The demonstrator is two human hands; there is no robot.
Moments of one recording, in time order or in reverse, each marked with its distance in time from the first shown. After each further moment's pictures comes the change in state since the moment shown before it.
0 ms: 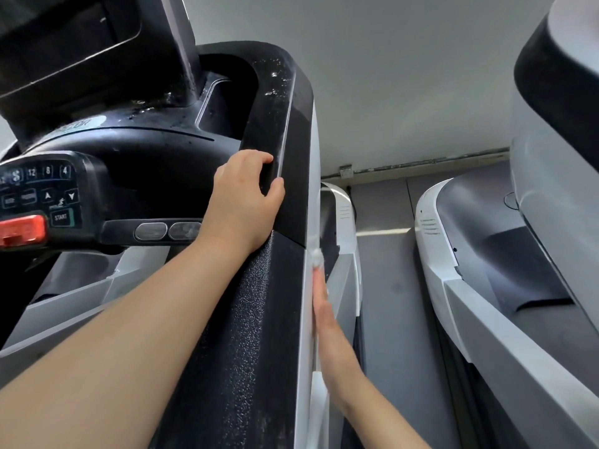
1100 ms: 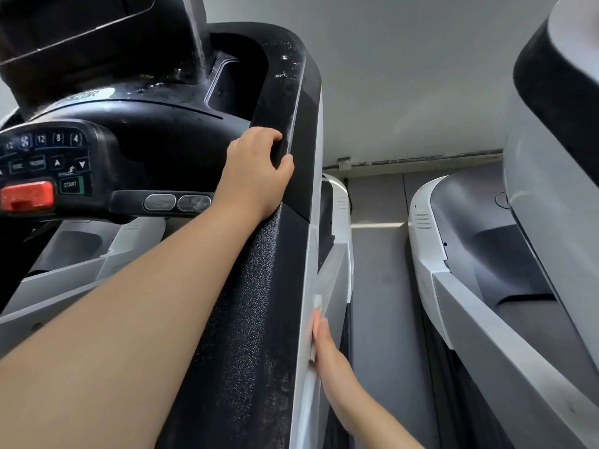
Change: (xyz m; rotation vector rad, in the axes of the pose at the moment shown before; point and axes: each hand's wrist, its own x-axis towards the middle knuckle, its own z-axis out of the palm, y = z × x) left_hand -0.001 0.002 -0.001 -0.034 -0.030 -0.064; right_hand -0.043 0.016 0.000 -0.022 -0.005 0.447
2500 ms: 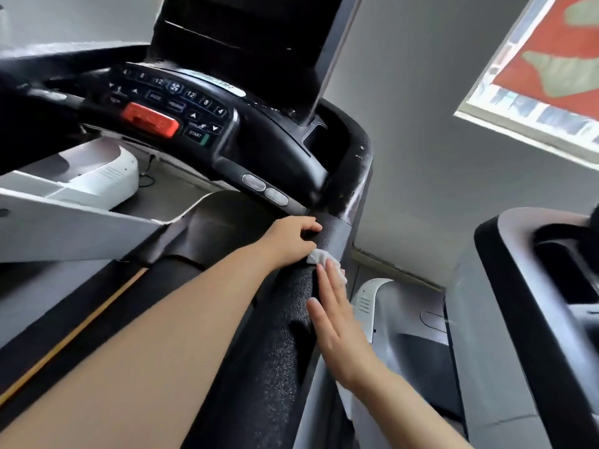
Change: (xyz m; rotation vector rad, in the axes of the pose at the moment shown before) left_hand -0.127 -0.041 -0.060 -0.661 -0.204 -0.213; right_hand -0.091 -0.053 0.052 -1.261 0.075 -0.714
